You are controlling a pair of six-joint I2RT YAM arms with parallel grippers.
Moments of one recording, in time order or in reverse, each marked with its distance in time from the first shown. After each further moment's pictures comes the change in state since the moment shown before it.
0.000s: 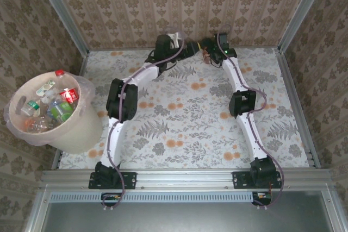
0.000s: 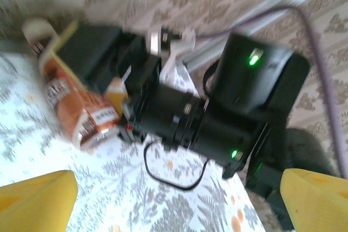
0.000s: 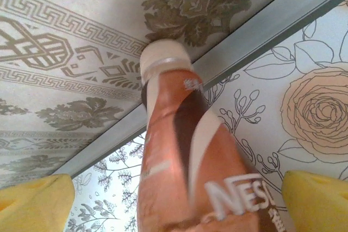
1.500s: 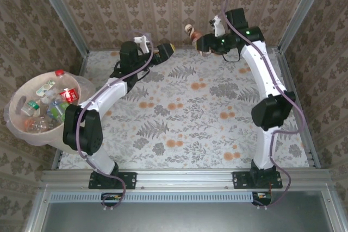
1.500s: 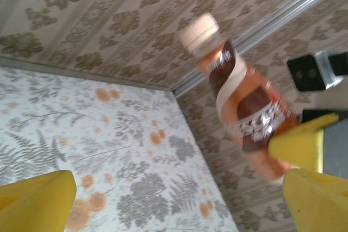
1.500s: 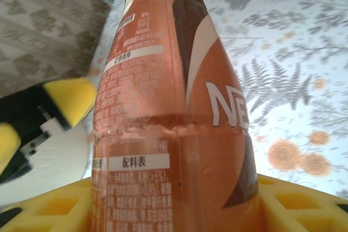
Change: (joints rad) left arm 0.100 -0.695 -0.697 0.106 -0.016 -0.058; right arm 0.077 -1.062 -0.903 -0.308 -0.468 -0.599
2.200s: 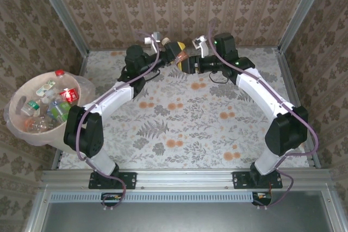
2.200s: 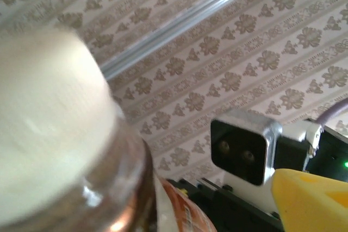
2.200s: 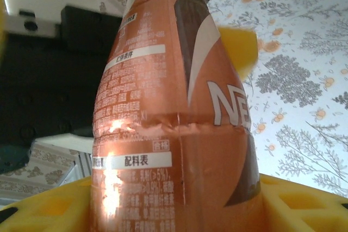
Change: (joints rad) left arm -0.107 -0.019 -0.048 0.254 0.079 -0.283; right arm 0.164 -0.324 -0.655 0.628 -0.139 0.067
